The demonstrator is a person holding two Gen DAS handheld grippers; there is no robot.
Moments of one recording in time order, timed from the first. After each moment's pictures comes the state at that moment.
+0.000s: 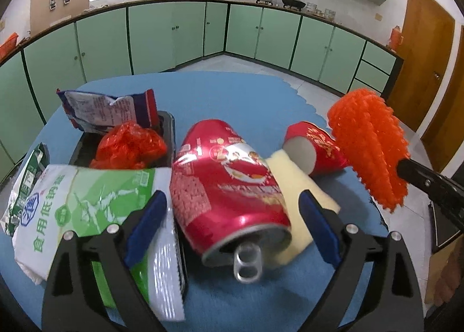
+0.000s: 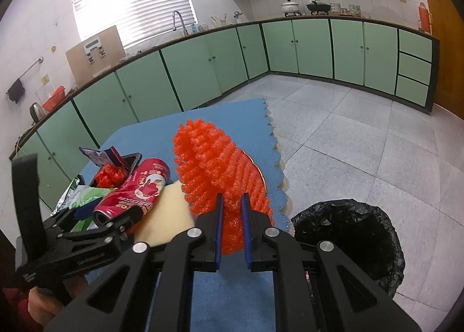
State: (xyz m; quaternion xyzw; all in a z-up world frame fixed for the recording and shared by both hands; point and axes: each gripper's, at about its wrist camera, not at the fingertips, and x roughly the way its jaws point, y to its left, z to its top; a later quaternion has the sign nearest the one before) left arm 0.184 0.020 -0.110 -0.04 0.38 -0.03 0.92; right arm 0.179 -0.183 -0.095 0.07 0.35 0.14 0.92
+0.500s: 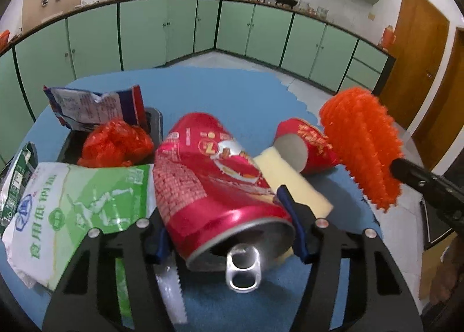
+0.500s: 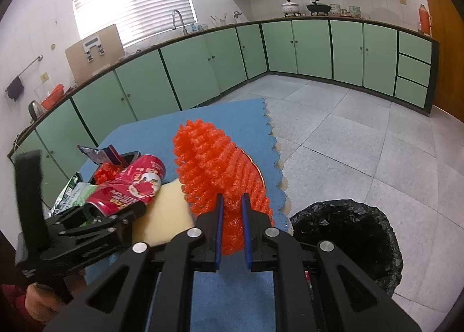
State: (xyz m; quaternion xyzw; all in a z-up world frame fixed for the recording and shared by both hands) left arm 0.179 0.023 -0.109 -0.05 0.38 -0.06 0.92; right arm 0.179 -0.181 -0.096 0.06 0.35 0.14 0.92
